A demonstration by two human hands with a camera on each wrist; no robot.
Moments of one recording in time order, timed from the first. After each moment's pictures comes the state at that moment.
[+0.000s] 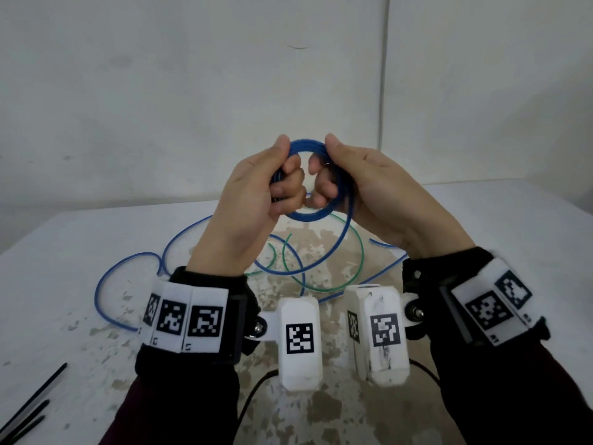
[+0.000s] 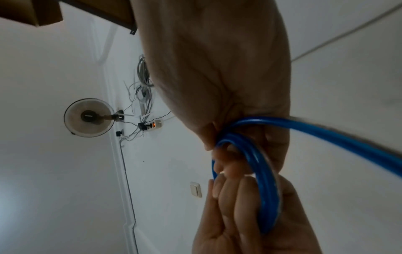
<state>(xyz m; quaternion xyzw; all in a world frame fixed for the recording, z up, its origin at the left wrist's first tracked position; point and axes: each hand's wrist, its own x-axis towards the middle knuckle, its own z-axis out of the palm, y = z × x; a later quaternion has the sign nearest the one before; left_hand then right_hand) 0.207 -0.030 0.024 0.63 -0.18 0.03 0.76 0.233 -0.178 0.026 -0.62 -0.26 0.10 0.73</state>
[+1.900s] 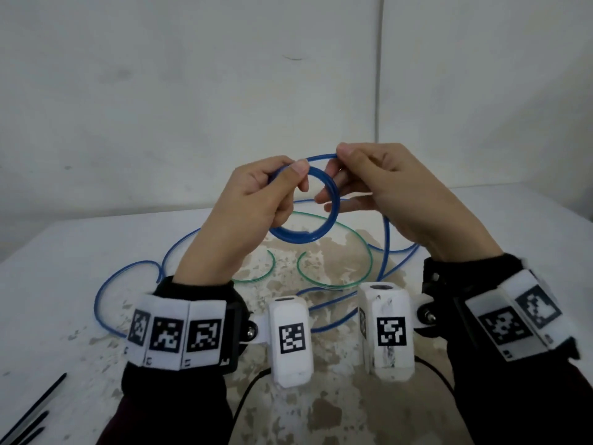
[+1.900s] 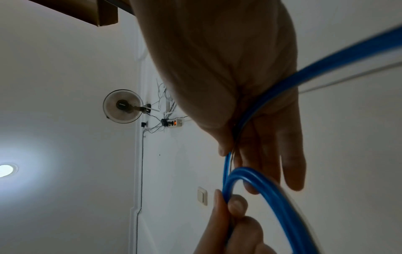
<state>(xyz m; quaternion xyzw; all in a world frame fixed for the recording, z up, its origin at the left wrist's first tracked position) 0.198 -0.026 0.028 0.75 -0.20 0.12 0.61 0.225 -0.198 0.037 -0.71 -0.26 0.01 0.66</state>
